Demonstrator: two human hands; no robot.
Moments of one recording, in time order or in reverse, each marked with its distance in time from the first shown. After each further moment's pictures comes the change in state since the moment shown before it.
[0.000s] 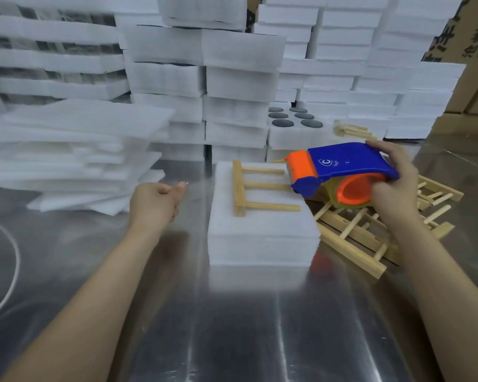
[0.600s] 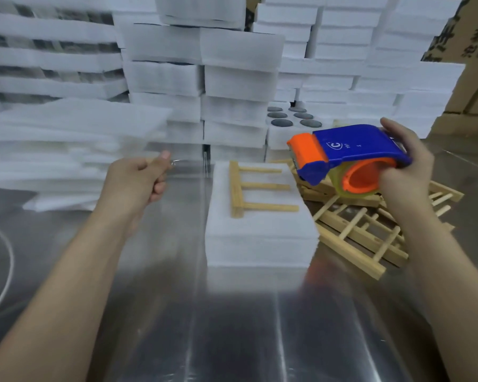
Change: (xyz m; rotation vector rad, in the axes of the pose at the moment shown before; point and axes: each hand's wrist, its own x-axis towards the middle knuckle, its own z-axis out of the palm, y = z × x) left_hand -0.007 0.042 -0.028 -0.355 -0.075 0.071; right_hand 0.012 -0.022 -0.004 0.141 0.078 0.051
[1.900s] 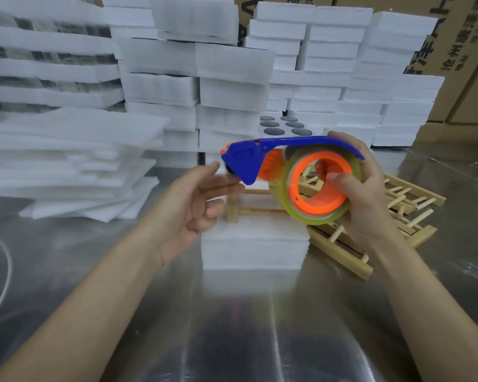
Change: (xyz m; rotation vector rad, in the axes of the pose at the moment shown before) left_hand -0.059 0.038 0.042 -0.323 -0.502 -0.327; right_hand -0.045 -0.058 0.033 0.483 -0.324 0.038
